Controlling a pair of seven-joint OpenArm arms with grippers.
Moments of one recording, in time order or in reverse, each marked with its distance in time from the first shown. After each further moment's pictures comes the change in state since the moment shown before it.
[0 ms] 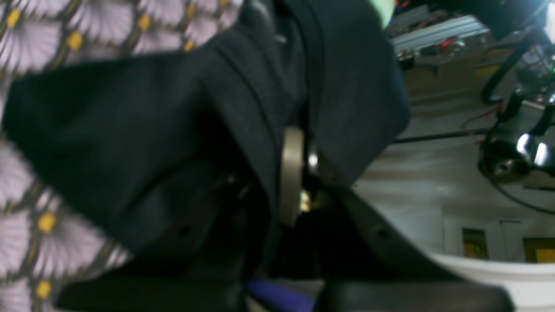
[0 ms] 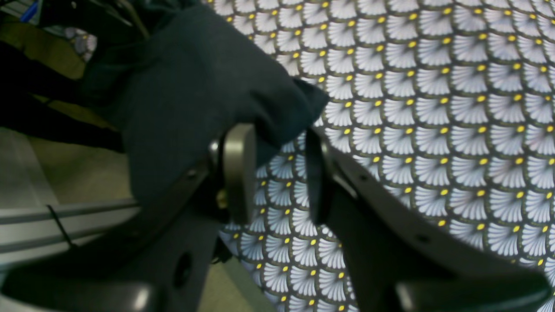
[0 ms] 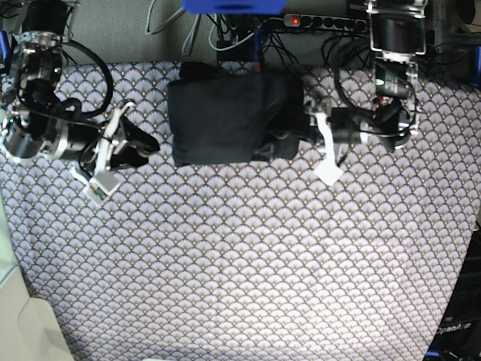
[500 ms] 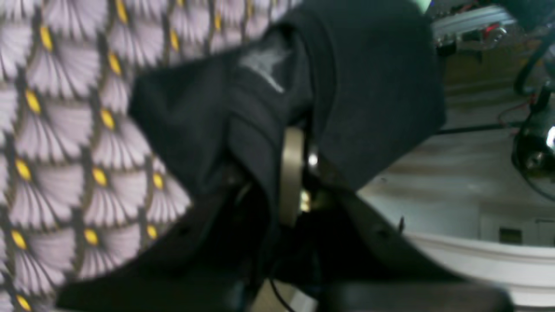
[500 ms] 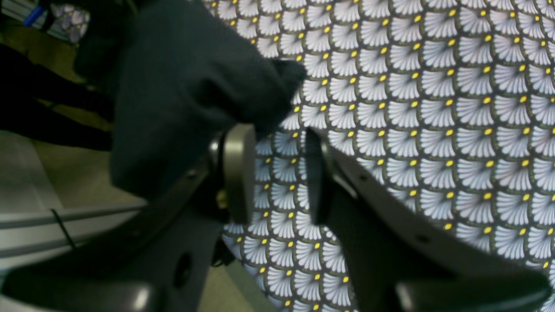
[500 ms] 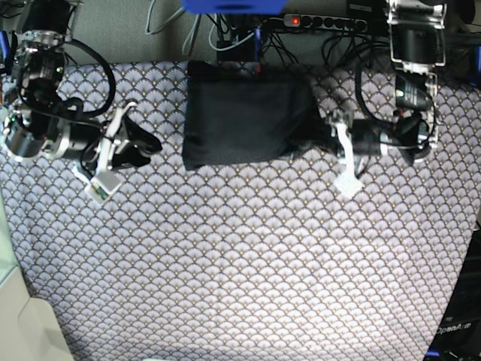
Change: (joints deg) left arm -3.4 -4.7 0.2 -0.1 0.4 0.0 0.1; right arm -0.2 -0.9 0.0 0.0 0.0 0.0 0.0
